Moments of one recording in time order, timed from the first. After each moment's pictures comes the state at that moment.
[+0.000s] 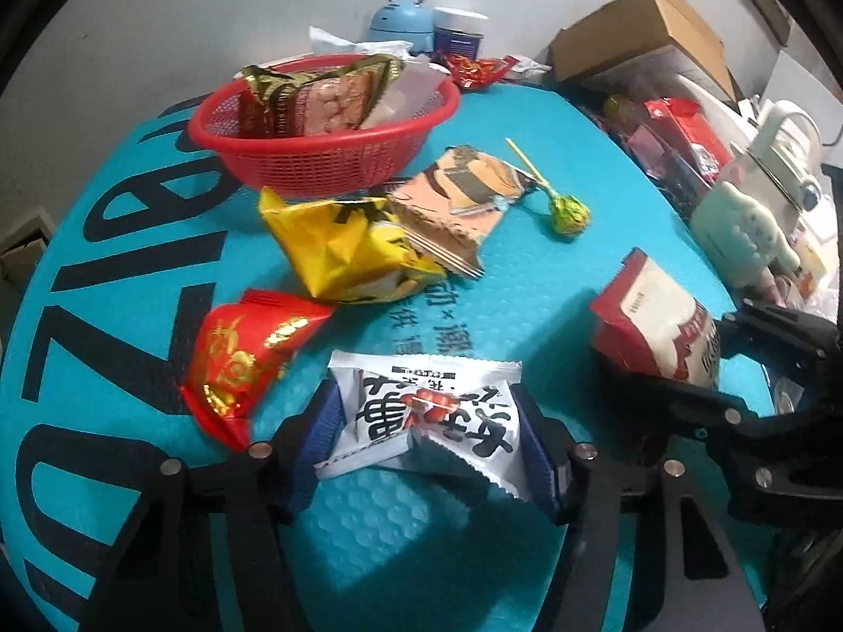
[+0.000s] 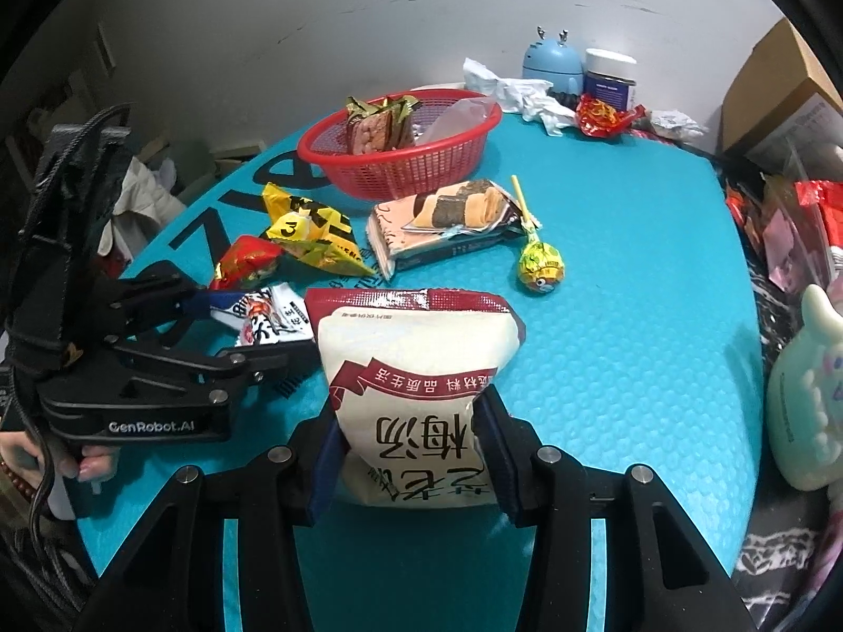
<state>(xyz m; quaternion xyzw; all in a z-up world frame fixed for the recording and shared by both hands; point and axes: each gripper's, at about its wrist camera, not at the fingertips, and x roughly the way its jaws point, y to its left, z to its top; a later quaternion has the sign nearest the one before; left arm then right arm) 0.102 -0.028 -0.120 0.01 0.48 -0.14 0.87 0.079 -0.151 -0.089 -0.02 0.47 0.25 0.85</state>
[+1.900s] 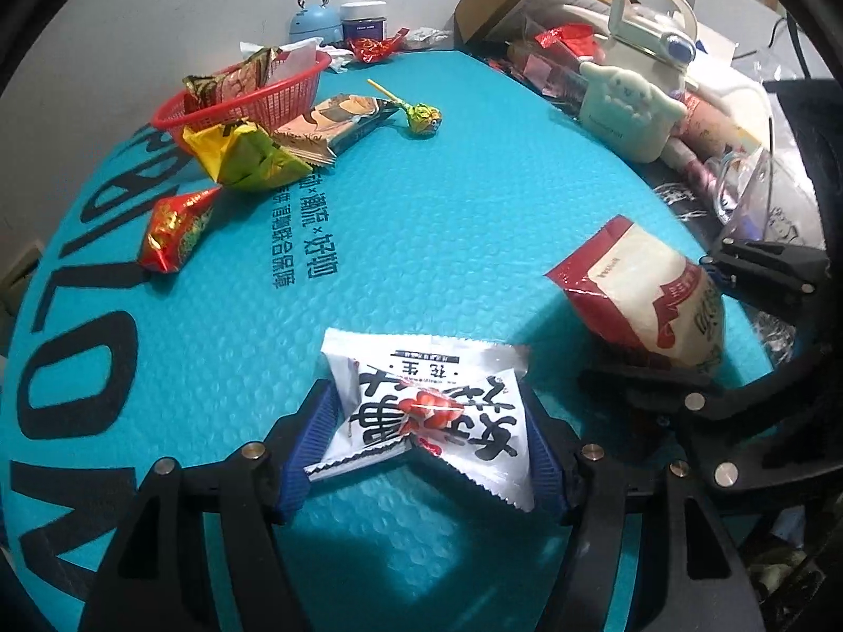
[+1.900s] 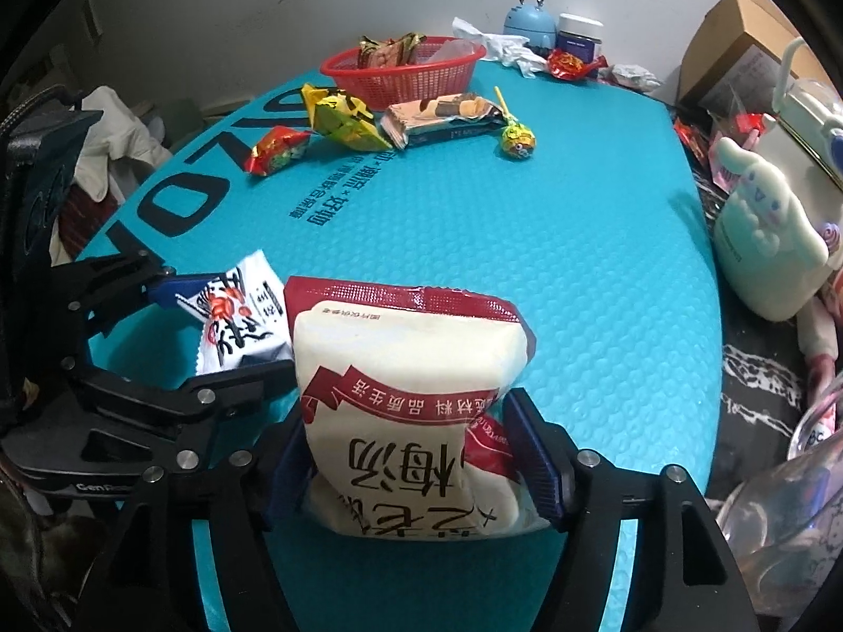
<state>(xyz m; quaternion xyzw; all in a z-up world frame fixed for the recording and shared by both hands) -0.002 -0.071 -0.122 0.08 0.47 -0.17 0.86 -0.017 -0.164 -0.097 -0.05 0.50 0.21 0.84</state>
